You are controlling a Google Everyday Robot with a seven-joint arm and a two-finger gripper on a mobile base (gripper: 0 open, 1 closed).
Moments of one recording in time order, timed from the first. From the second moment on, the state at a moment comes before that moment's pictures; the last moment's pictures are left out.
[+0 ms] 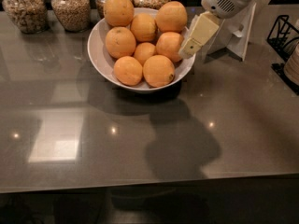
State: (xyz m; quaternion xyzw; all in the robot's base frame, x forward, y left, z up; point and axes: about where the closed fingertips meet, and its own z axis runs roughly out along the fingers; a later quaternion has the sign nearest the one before) arm 0.608 -0.121 1.002 -0.57 0.75 0.00 0.34
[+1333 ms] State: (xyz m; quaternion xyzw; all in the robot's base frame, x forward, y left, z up) arm 0.698 -0.073 0.990 -0.51 0.78 0.04 0.37
